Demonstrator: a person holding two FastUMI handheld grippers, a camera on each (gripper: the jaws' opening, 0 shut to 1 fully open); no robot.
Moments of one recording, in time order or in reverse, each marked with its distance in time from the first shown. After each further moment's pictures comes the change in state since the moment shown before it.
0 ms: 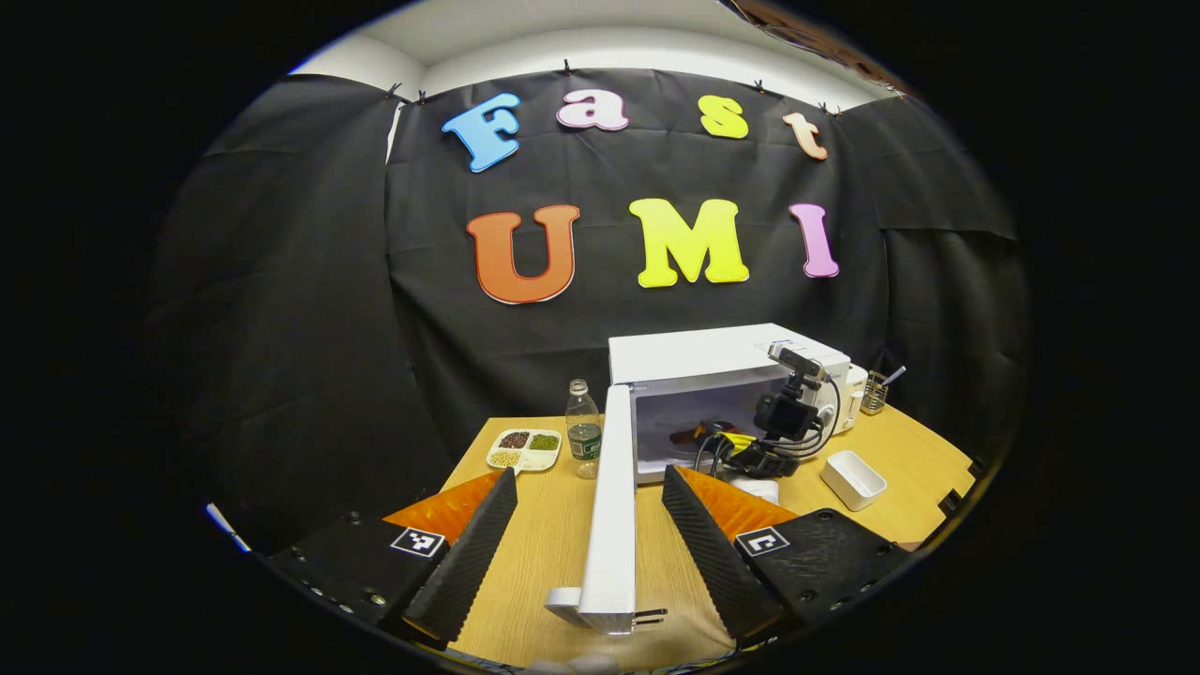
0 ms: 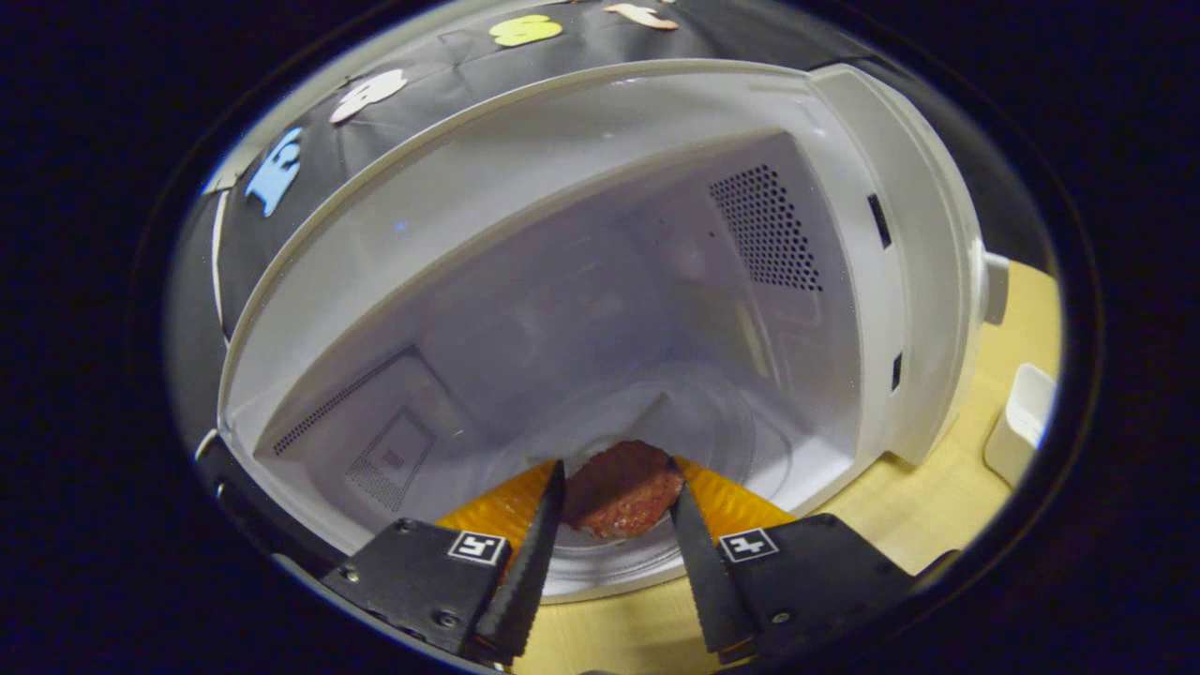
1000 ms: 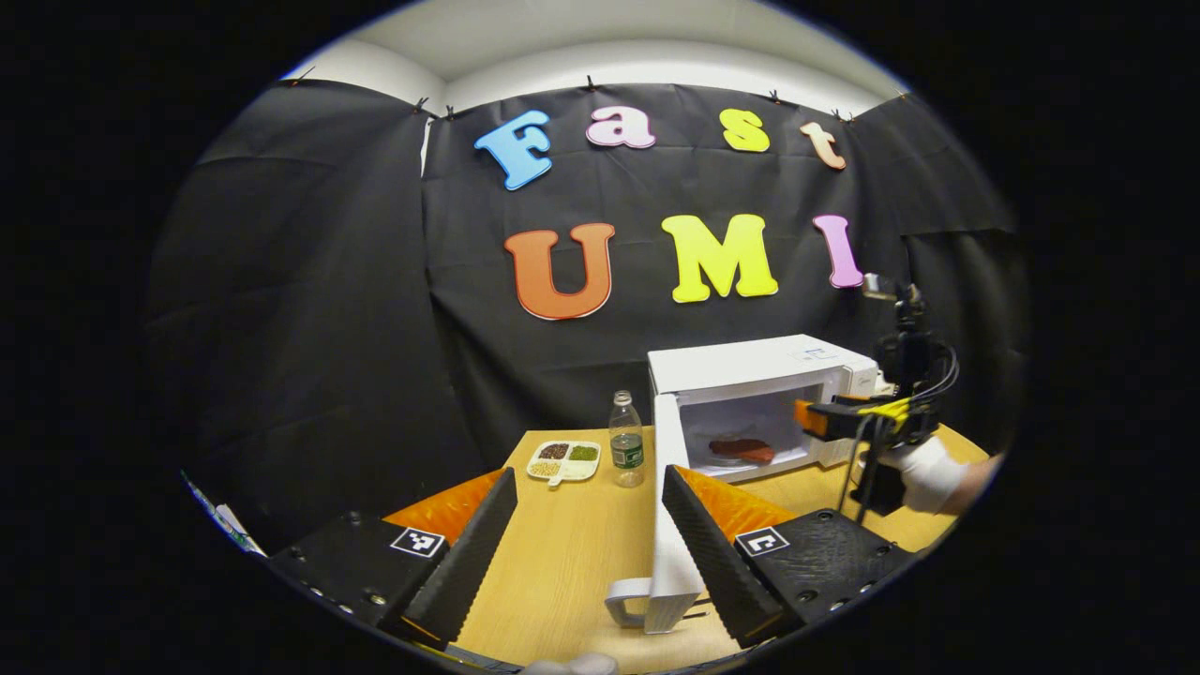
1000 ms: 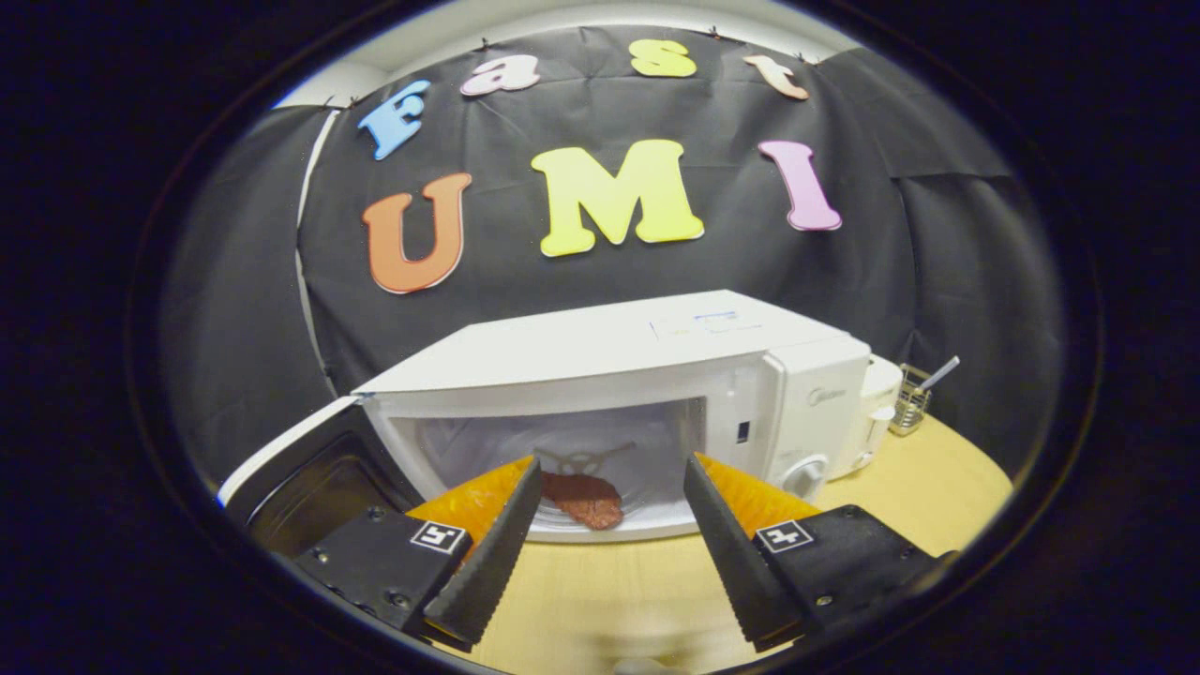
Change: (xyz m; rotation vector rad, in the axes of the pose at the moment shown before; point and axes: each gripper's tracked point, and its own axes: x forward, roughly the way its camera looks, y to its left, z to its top) left arm -0.022 0.049 -0.009 0.011 -0.055 0.105; right arm -0.183 -0.020 0.101 -0.328 -0.005 0.099
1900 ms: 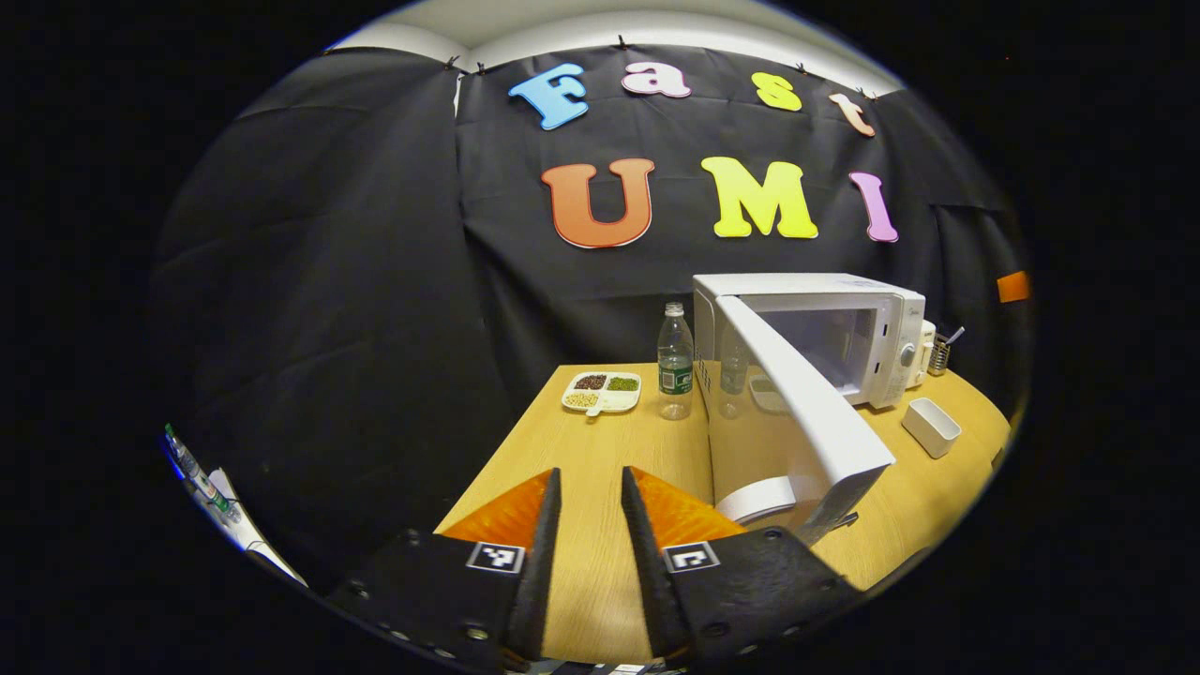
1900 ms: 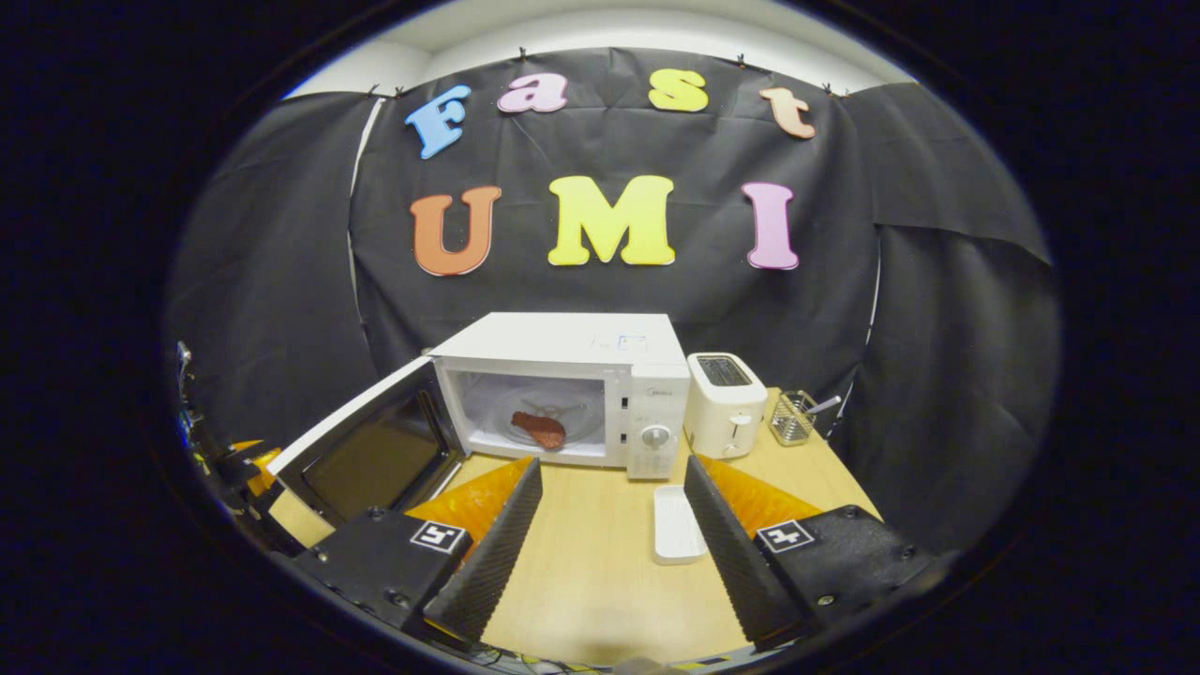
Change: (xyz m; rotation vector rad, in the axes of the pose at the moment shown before) left arm 0.020 0.039 -0.113 -0.025 0.139 0.055; right arm -0.214 -0.078 0.027 -0.130 0.084 -0.017
